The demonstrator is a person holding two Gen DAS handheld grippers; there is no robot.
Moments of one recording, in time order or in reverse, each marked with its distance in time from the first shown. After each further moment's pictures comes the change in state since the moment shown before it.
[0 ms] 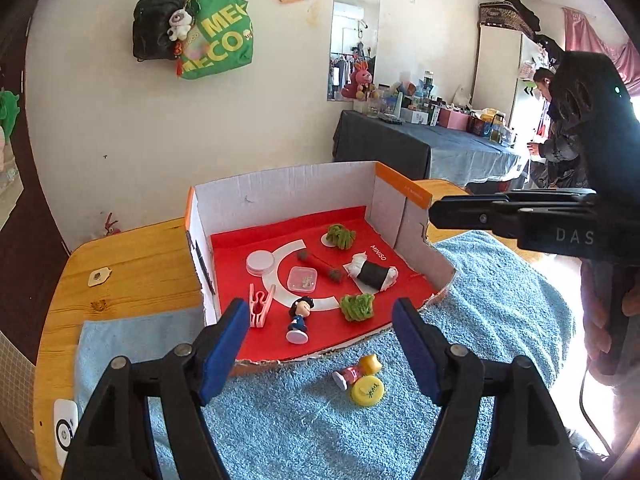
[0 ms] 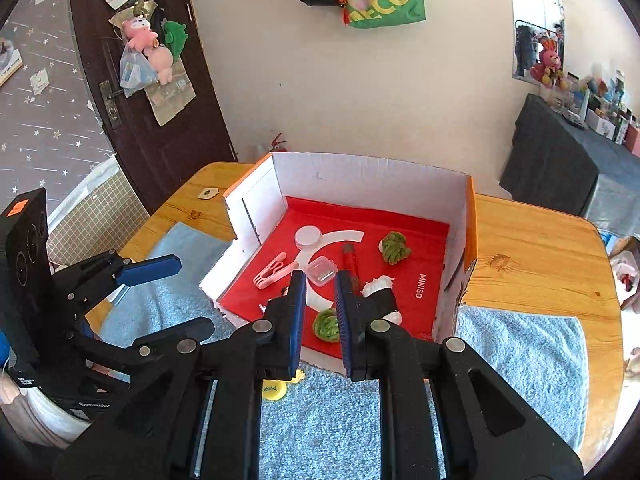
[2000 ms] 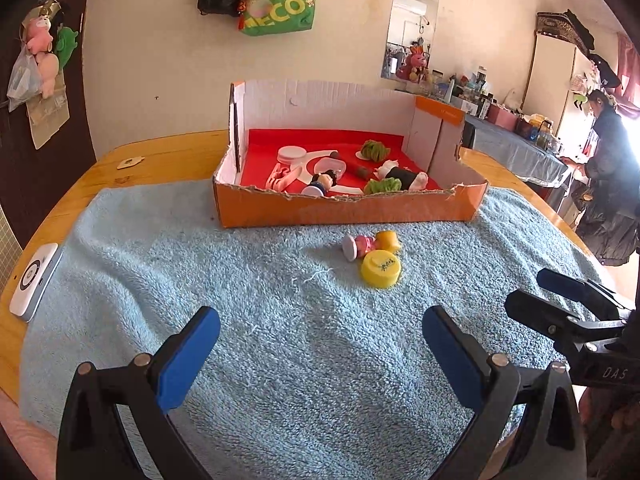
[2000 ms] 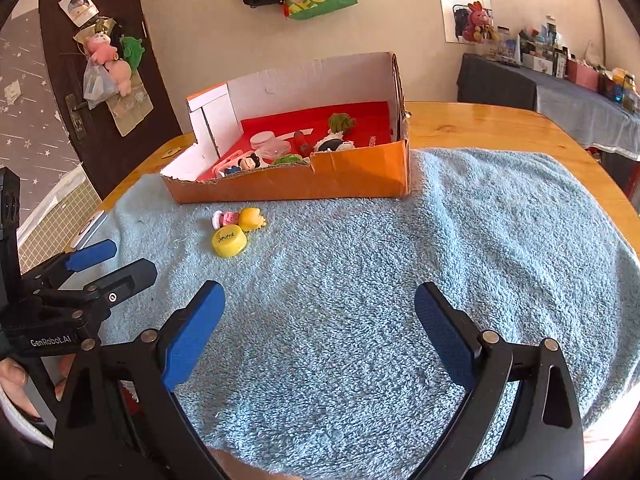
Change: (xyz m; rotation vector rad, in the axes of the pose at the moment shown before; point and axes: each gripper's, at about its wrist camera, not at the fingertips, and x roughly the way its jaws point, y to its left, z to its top) left arm 0.017 -0.021 -0.114 -0.170 0.060 0.139; right arm 0.006 -0.007 -0.171 0.152 -0.045 -0.140
